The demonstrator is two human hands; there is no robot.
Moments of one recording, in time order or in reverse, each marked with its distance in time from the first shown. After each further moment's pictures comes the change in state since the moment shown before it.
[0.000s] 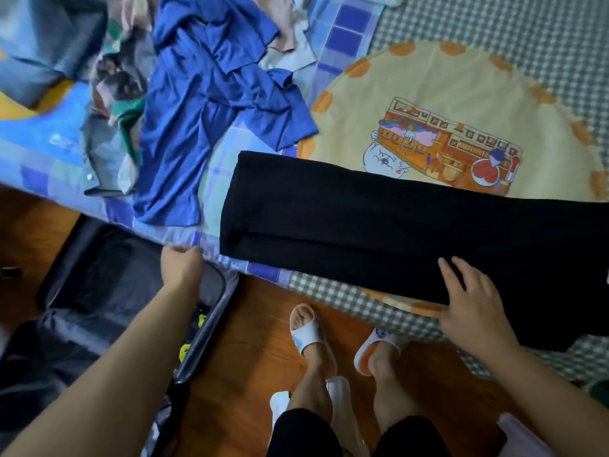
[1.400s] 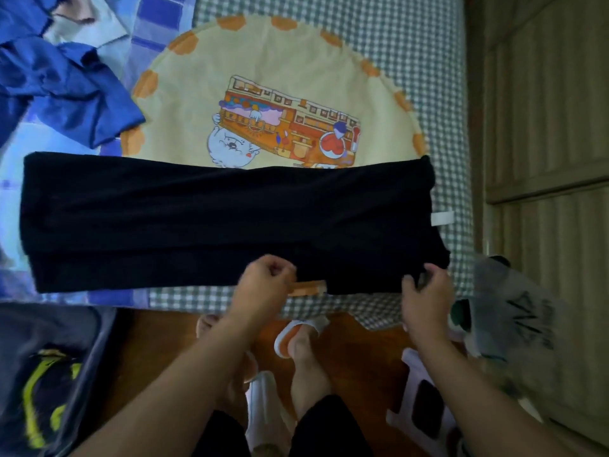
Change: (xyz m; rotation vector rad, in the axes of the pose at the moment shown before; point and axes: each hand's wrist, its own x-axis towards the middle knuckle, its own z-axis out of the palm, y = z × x) left_hand -0.266 0.029 0.191 0.370 -0.847 0.300; right_hand -0.052 0.113 0.020 0.797 0.423 0.712
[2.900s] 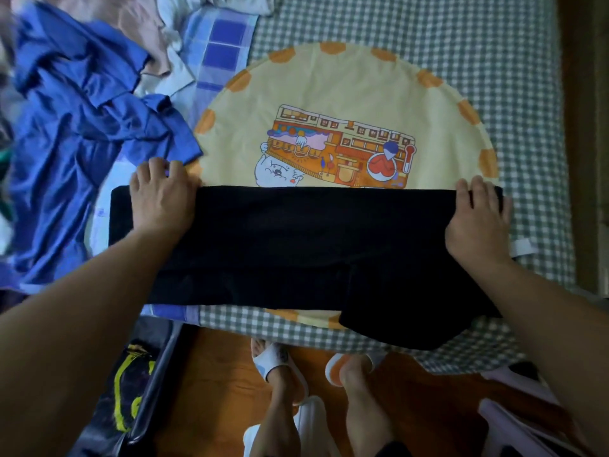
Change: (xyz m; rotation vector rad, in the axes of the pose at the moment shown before) left_hand 0.129 0.016 -0.213 1.093 0.836 0.292; right_hand 0.167 -0.081 0.044 -0.691 -0.025 -0.548
